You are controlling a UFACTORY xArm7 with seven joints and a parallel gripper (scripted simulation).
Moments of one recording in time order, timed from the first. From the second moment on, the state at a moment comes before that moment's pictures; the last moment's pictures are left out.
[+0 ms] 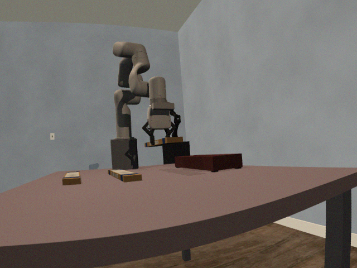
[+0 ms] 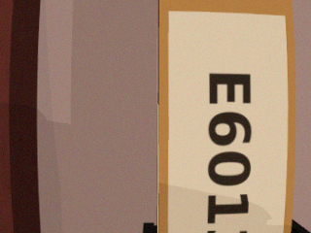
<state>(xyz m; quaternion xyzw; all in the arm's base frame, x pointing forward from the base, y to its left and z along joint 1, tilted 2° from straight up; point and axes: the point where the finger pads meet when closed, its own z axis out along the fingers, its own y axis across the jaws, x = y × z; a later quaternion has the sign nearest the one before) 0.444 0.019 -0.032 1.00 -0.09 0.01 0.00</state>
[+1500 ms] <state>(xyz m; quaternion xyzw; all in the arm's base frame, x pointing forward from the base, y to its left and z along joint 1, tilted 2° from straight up) 0.557 -0.085 -0.028 1.00 -0.09 0.01 0.01</state>
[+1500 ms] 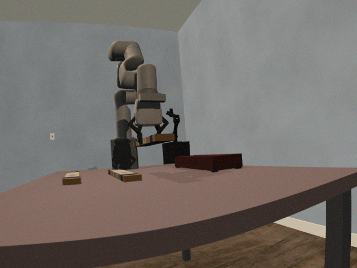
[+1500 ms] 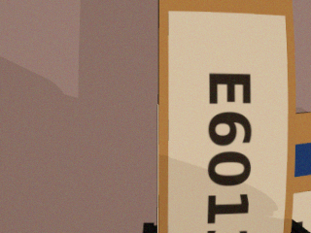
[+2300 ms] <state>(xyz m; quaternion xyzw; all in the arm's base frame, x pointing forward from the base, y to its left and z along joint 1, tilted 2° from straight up) 0.588 -0.110 -0.028 1.00 -0.09 0.01 0.00</state>
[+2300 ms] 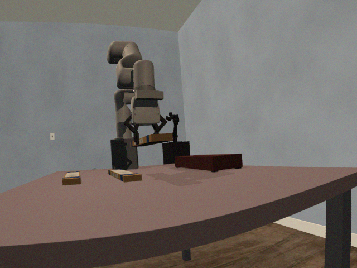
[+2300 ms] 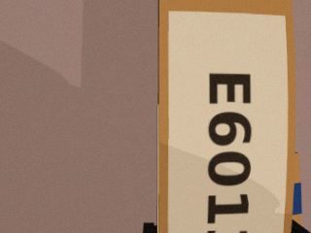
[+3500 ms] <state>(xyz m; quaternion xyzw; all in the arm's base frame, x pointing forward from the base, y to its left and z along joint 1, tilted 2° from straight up) 0.587 -0.110 -0.025 1.00 -0.09 0.01 0.00</state>
